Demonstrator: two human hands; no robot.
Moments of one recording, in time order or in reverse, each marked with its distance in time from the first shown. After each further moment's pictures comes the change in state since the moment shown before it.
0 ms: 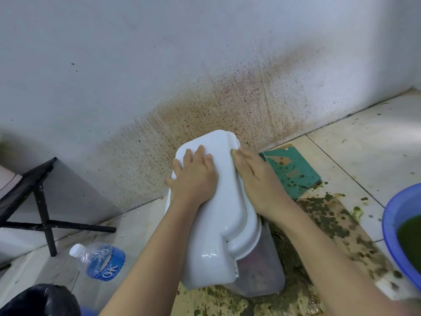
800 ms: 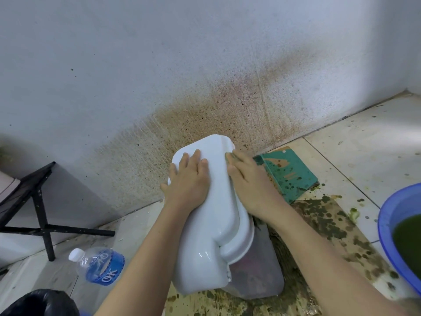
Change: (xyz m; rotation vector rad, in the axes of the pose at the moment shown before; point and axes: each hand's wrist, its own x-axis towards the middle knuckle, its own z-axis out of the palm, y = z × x) left_hand 0.003 -0.014 -0.005 -0.072 -0.035 0.018; right_hand 0.010 0.005 0.007 -0.195 -0.056 0.019
